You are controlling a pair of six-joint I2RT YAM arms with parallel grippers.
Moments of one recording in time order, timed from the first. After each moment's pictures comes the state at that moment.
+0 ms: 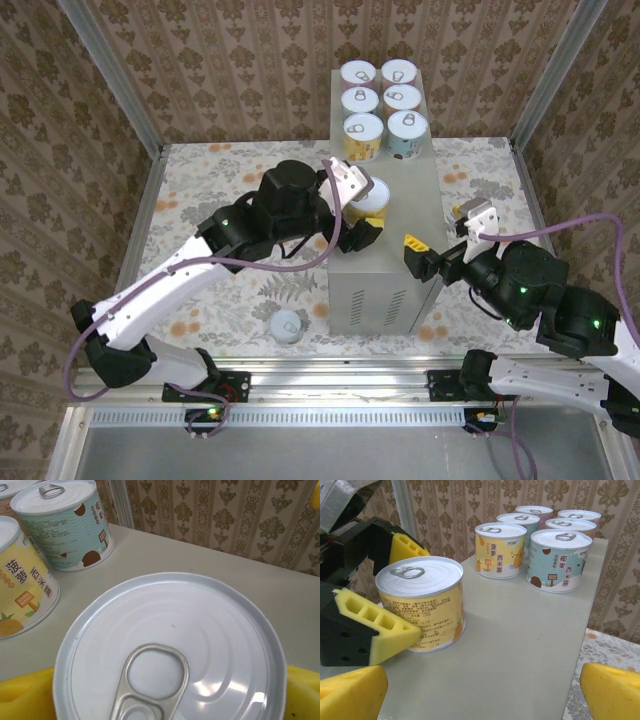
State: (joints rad) left arm -1.04 1.37 1.59 -0.57 0.06 0.09; right arm 1.06 0.69 1.22 -0.71 0.61 0.09
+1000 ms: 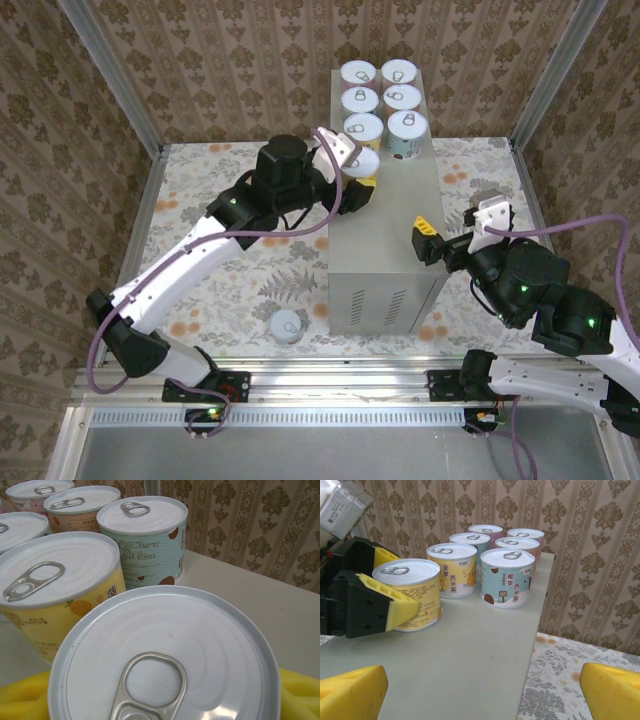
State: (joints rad) left arm -0.86 1.47 1.61 -0.41 0.16 0.06; right arm 1.06 0.69 1.20 -0.62 0.79 0.04
